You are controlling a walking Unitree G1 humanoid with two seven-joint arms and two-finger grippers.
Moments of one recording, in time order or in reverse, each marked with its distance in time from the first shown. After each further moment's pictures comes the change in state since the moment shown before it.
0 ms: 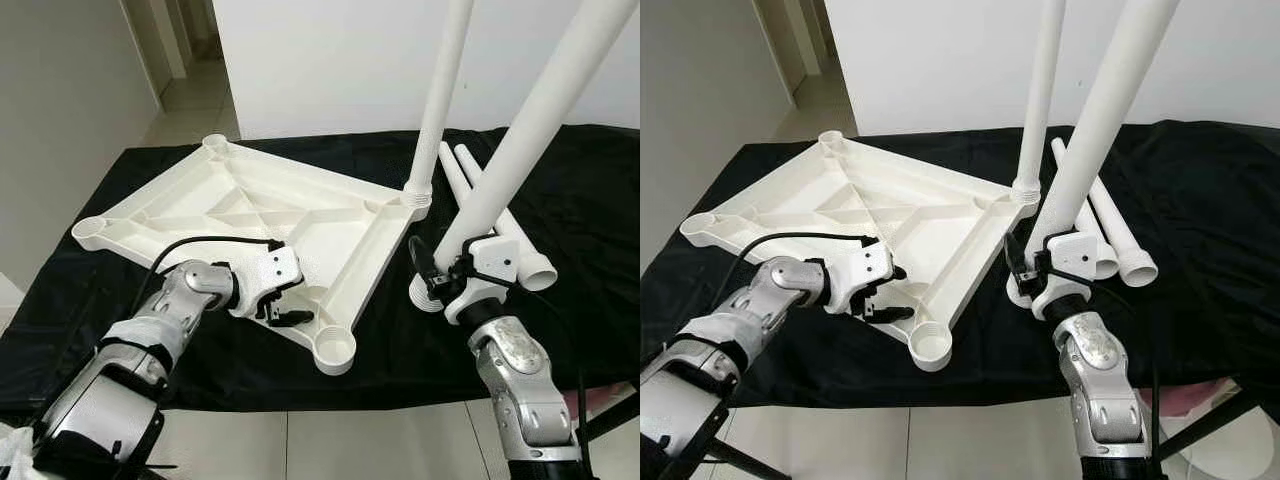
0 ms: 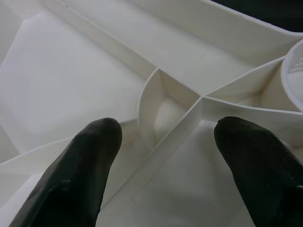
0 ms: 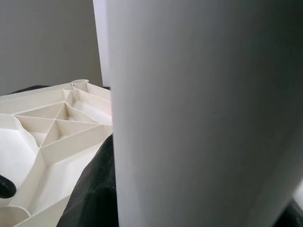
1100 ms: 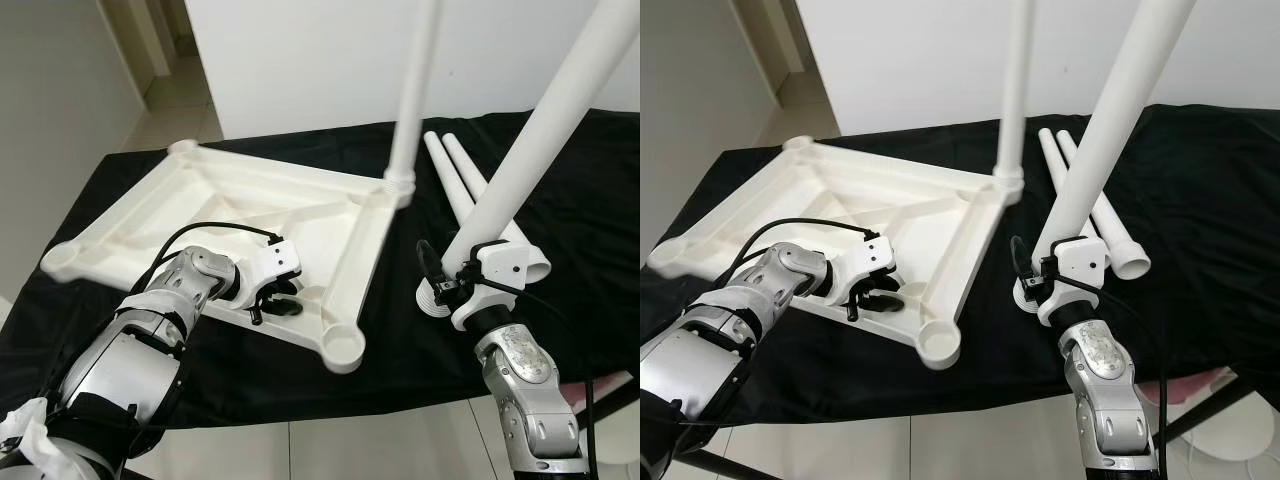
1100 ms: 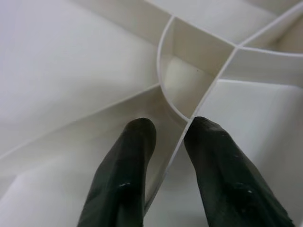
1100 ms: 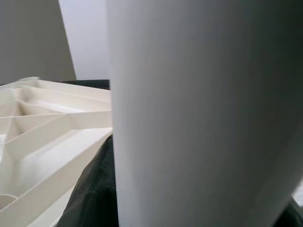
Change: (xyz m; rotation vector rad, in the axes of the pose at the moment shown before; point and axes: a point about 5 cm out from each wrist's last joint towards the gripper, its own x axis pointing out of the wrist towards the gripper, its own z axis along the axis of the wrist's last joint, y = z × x) left arm -0.003 0.018 -0.006 -0.136 0.164 -0.002; right arm -0.007 -0.004 0.000 -0.009 0.010 -0.044
